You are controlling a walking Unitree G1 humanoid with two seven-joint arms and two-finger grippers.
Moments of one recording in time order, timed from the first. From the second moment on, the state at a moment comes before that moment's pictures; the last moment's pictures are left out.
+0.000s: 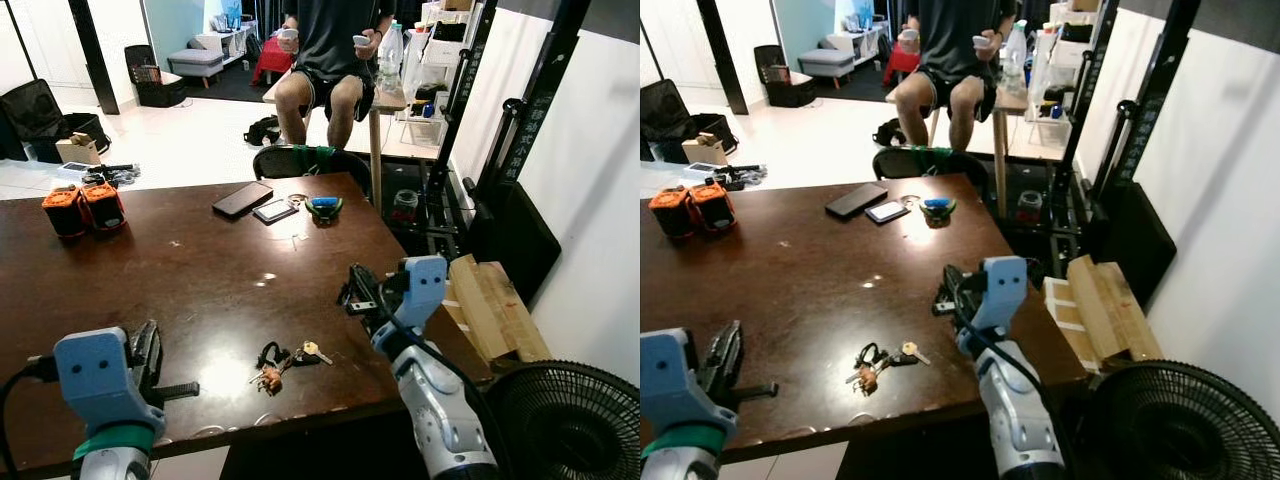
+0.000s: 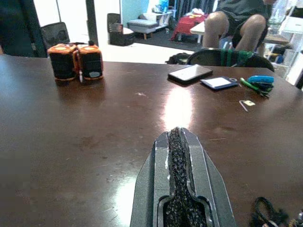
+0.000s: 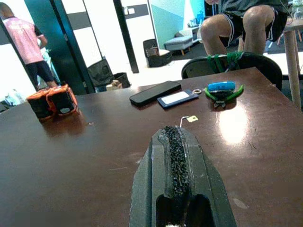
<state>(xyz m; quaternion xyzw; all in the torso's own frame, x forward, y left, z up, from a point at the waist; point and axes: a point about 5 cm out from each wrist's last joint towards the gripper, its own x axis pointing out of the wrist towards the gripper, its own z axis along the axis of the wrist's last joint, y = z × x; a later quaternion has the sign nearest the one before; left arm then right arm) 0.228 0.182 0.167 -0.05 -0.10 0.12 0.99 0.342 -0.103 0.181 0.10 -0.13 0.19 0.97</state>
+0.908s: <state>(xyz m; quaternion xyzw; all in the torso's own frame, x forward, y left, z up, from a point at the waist) 0.229 0.178 0.169 -0.08 -0.11 0.11 0.98 0.337 -0.101 0.169 0.08 -0.10 0.19 0.97</state>
